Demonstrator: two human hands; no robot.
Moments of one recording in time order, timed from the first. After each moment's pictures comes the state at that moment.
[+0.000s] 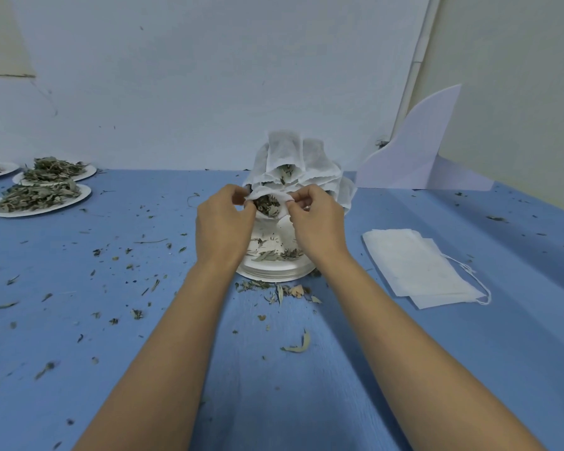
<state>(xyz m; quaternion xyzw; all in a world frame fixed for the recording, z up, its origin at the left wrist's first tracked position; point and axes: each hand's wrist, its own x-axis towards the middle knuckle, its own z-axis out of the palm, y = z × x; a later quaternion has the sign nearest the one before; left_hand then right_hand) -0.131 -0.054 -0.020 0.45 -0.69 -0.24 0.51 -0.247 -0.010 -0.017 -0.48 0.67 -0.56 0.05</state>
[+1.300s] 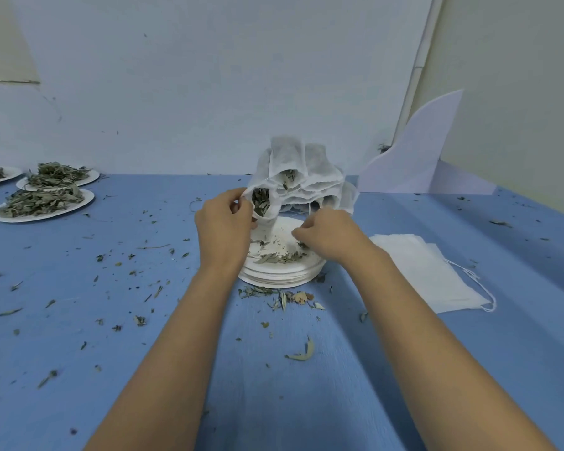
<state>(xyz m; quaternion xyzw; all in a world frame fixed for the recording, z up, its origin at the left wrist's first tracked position) -0.130 -0.054 -0.016 0.41 -0.65 -0.29 0.57 -0.268 0.002 0.000 -0.56 0.79 -0.24 0.10</state>
